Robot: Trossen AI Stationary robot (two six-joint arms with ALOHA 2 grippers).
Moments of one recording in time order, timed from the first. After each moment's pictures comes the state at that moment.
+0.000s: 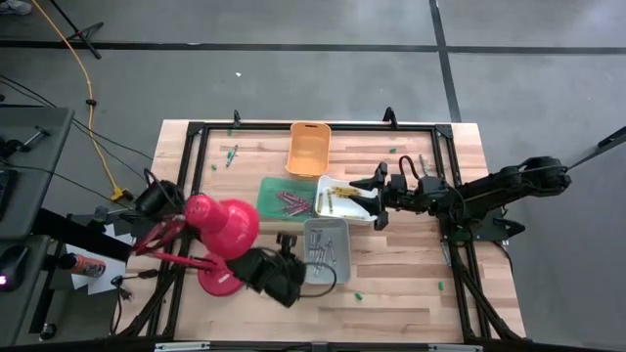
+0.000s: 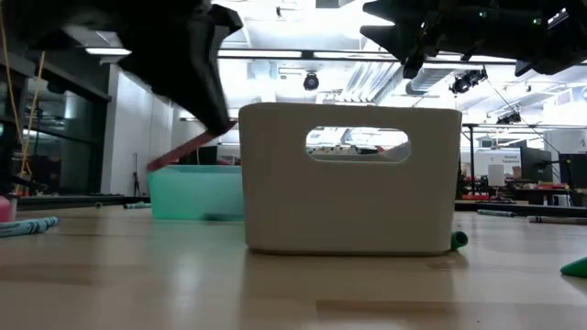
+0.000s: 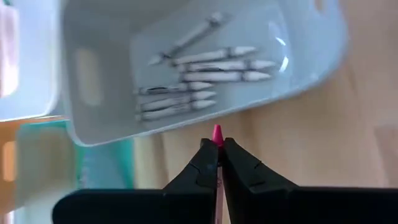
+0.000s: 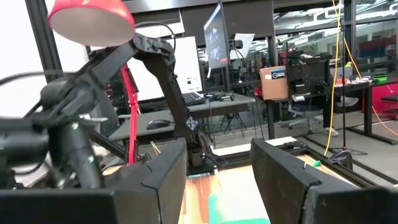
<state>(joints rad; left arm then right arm) -0.56 1.90 1.38 -0.76 -0.57 -0.21 0.06 1.22 0.36 1.08 0.14 0.11</state>
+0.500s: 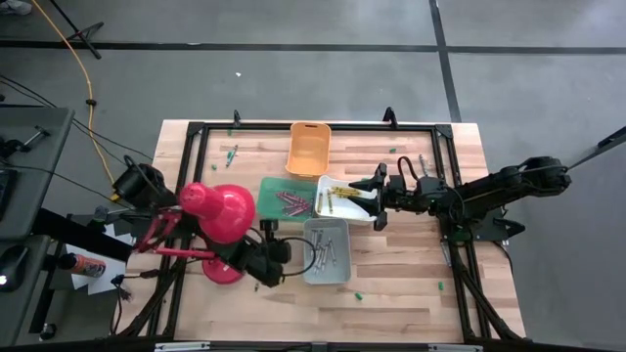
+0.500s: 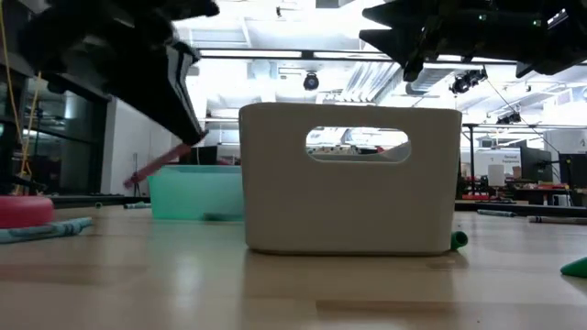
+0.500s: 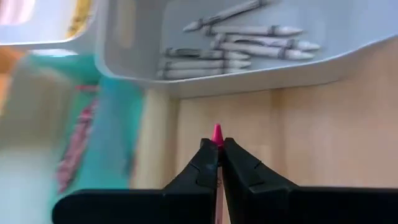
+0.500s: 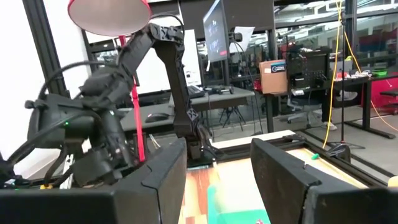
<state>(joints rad) -0.53 1.67 1.05 -0.54 -0.56 -0.36 0.06 1.22 0.36 1.05 0.14 0.11</state>
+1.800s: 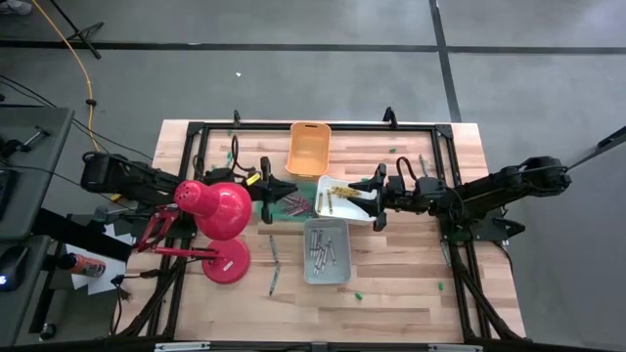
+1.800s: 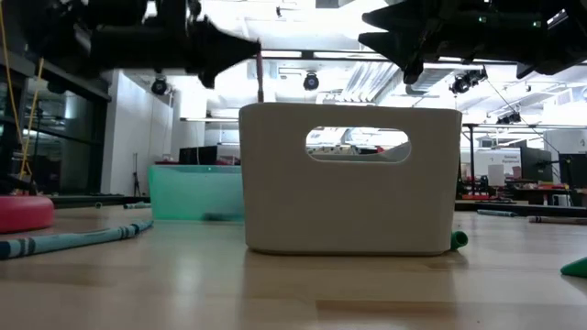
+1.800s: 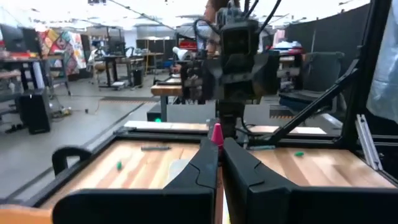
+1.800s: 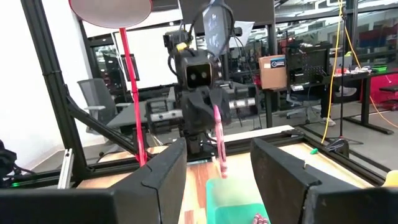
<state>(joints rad) 0.06 1.30 0.38 1.02 -0.03 0.00 0.06 1.22 0.36 1.03 0.14 0.10</state>
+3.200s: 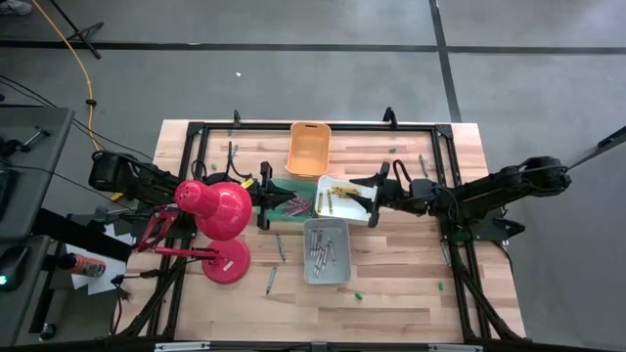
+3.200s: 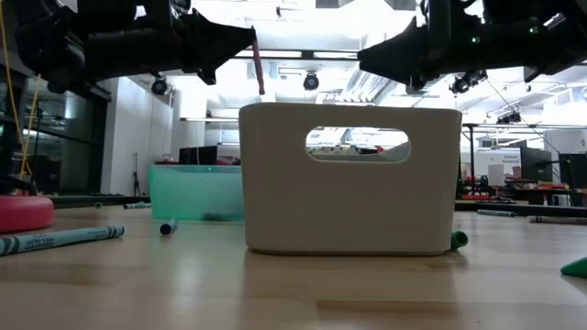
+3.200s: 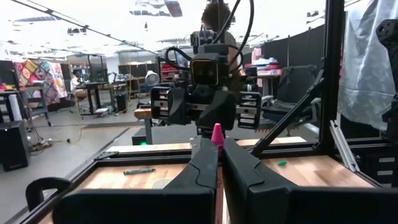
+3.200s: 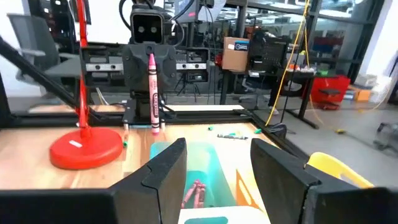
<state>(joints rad) 0.03 1.39 0.33 1.26 0.03 0.06 0.06 1.22 0.36 0.90 0.30 -0.09</state>
